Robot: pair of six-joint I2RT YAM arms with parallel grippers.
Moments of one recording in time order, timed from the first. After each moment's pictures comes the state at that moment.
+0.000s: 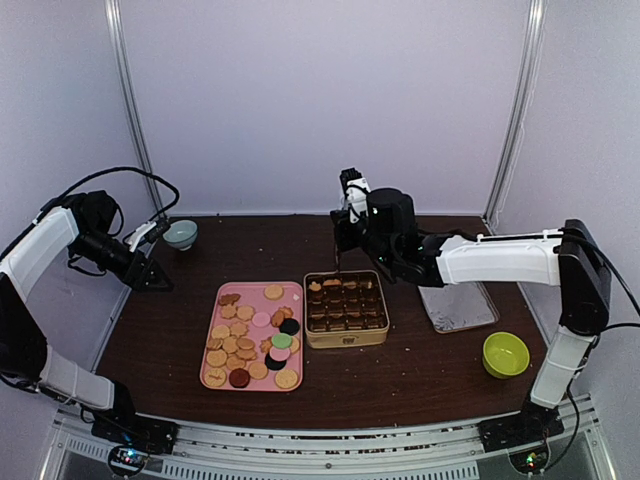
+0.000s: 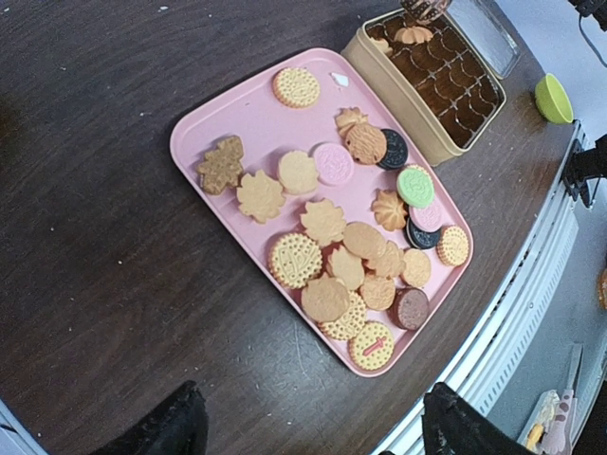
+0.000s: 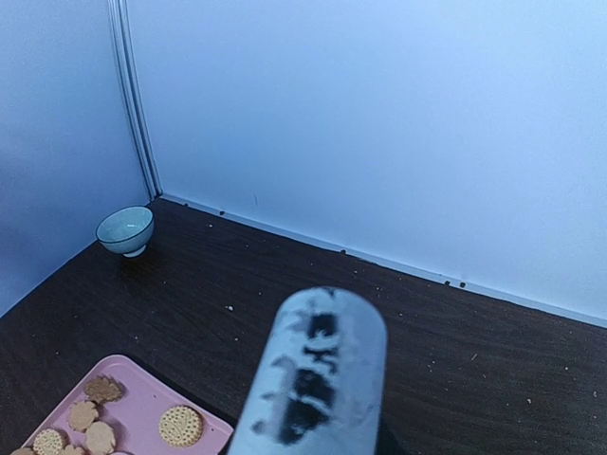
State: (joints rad) left arm 0.11 1.33 1.21 -1.26 0.65 0.65; right arm 0.85 1.77 1.26 0.33 0.38 0.11
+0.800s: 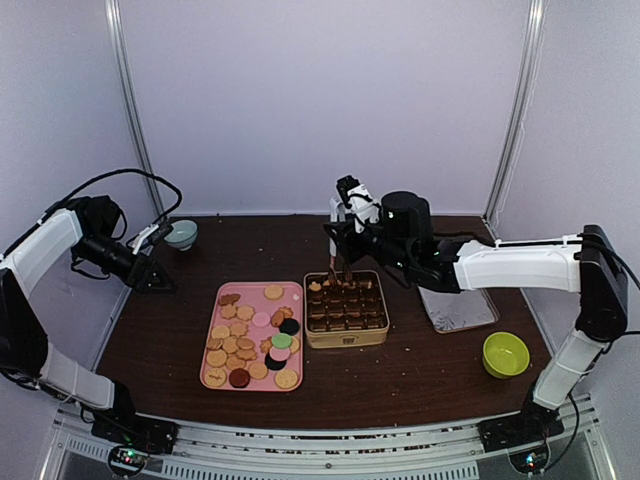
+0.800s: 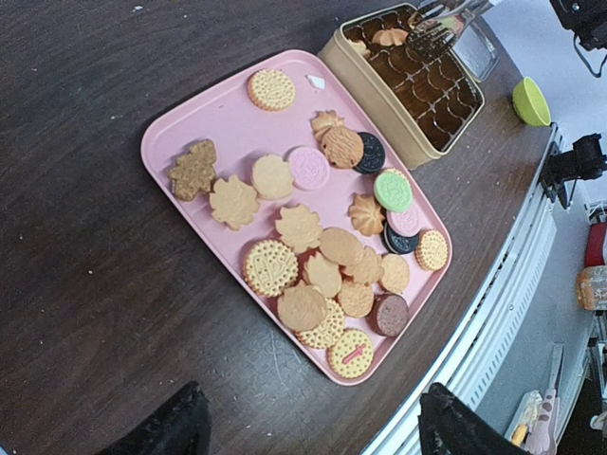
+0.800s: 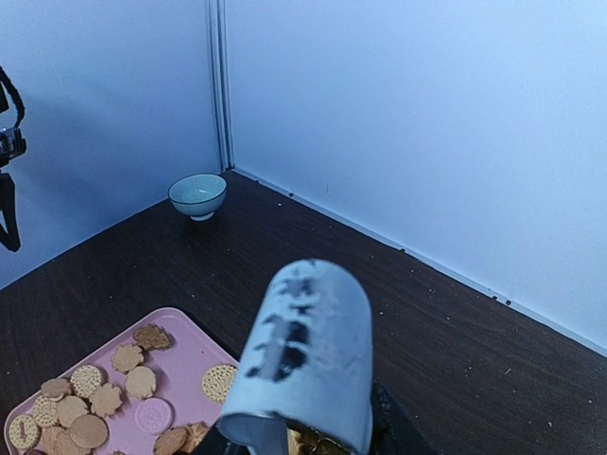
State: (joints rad) left arm 0.11 1.35 1.19 -1.25 0.72 0.65; right arm 0.85 1.67 1.16 0.34 0.16 0.01
